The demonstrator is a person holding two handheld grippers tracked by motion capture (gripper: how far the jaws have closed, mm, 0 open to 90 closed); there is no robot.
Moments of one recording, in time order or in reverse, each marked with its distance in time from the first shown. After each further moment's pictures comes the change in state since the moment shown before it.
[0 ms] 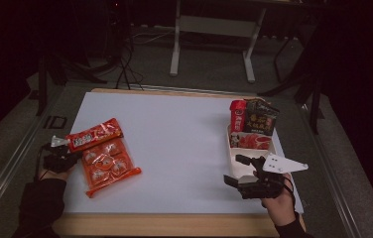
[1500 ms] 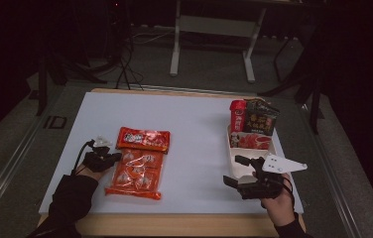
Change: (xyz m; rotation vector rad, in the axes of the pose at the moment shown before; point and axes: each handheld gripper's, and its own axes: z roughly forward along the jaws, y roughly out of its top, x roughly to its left) left arm -0.092 0.021 0.024 0.033 -0.241 0.200; right arm -0.001 -0.002 0.001 0.002 0.012 0.014
